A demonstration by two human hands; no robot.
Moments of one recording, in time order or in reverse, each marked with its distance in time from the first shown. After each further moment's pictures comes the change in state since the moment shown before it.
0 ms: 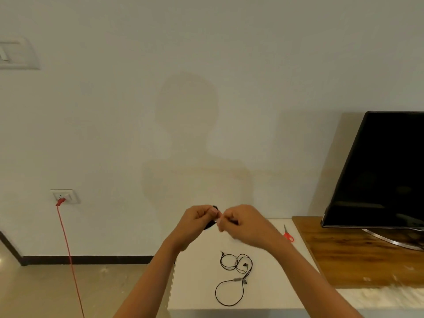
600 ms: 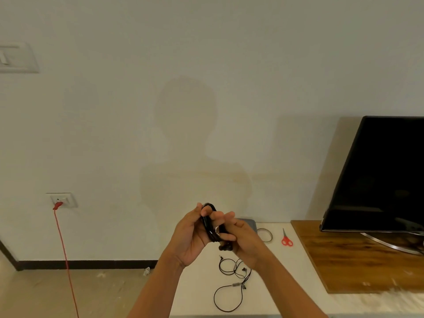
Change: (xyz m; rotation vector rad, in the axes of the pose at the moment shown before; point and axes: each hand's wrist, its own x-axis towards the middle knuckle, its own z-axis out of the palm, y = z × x) left_hand -0.013 0.022 0.015 -1.094 -0.058 -0.144; right_hand 0.006 0.028 0.041 1.101 -0.014 0.201
